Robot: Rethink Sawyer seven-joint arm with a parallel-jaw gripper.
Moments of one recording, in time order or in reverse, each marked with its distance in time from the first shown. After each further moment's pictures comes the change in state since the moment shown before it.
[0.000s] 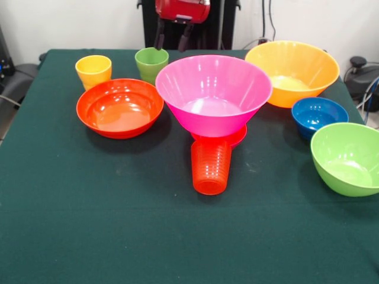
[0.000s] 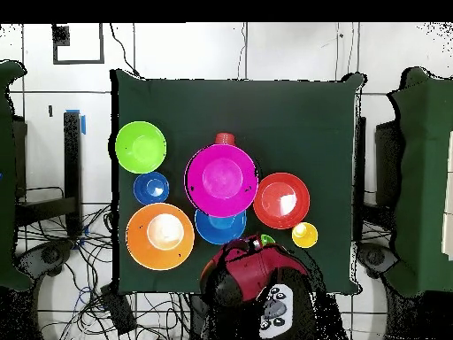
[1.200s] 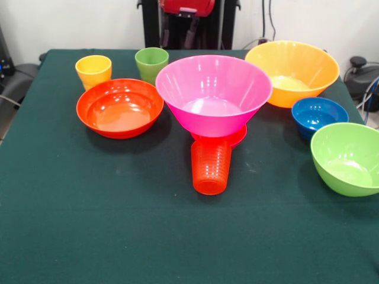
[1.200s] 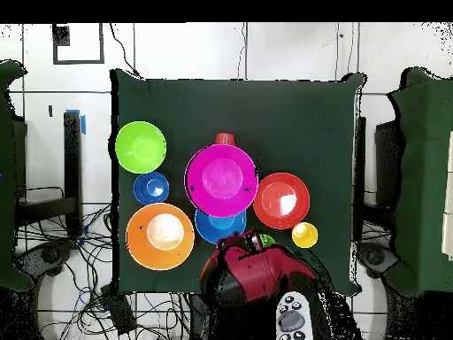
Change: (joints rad) arm -0.097 -0.094 0.118 0.053 0.000 0.001 0.000
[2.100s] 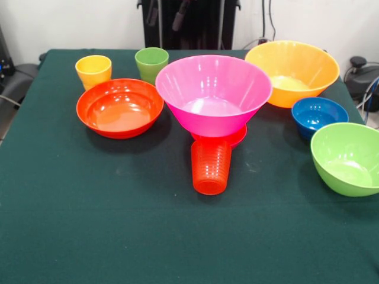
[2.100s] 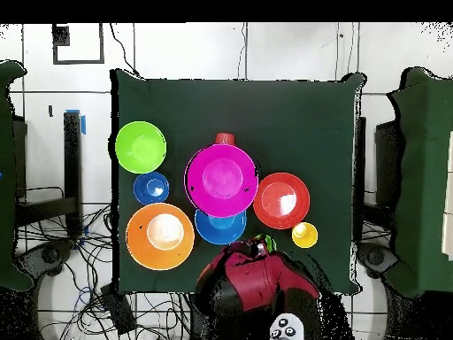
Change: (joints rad) arm 0.056 -0.087 -0.061 0.001 0.000 0.123 0.000
